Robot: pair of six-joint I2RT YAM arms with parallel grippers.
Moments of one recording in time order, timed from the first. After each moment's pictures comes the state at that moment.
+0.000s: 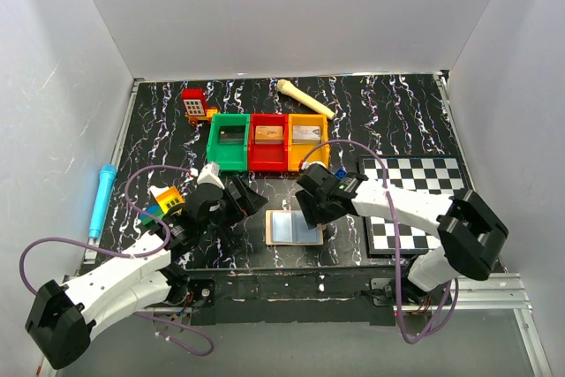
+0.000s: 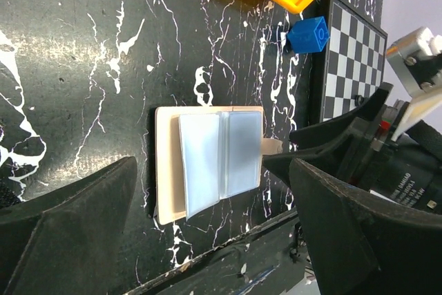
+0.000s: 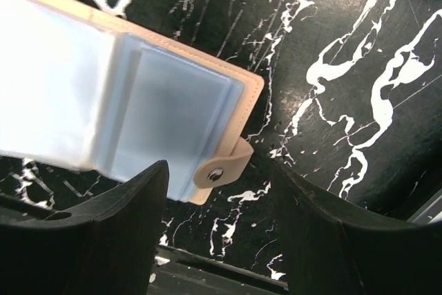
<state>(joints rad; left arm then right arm) -0.72 0.80 0.41 -0.16 -0.09 -1.03 0.96 1.45 0.91 -0.63 0.14 0.49</state>
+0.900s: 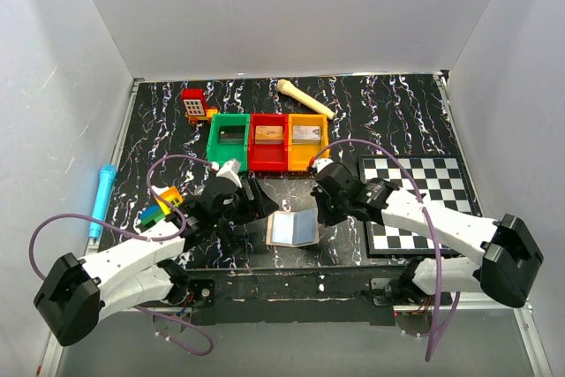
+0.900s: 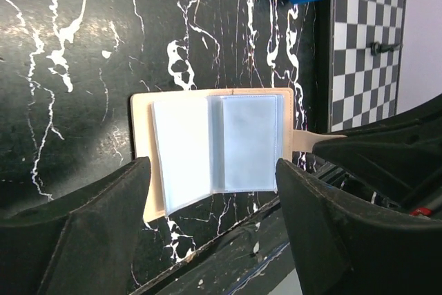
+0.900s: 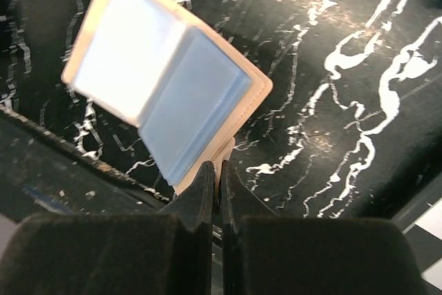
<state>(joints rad) -0.76 0.97 0.46 -0.07 0.00 -0.94 0.95 1.26 0.86 -0.63 0.07 0.44</state>
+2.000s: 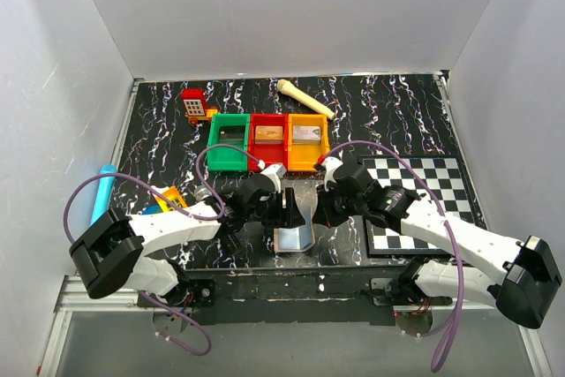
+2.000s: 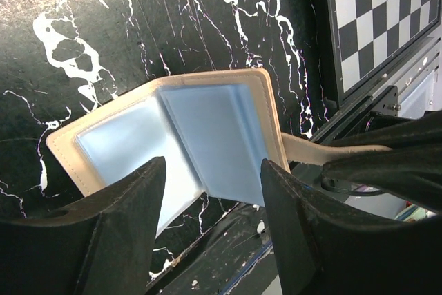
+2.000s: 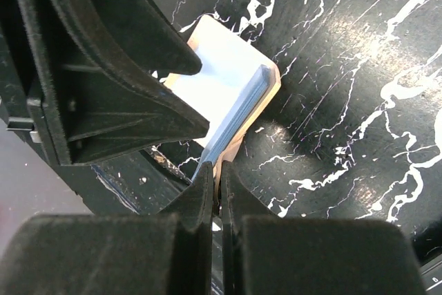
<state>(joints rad) -0.93 1.33 0.63 0.02 0.12 -0.80 0.89 1.08 0.75 -0.47 -0.16 0.42</state>
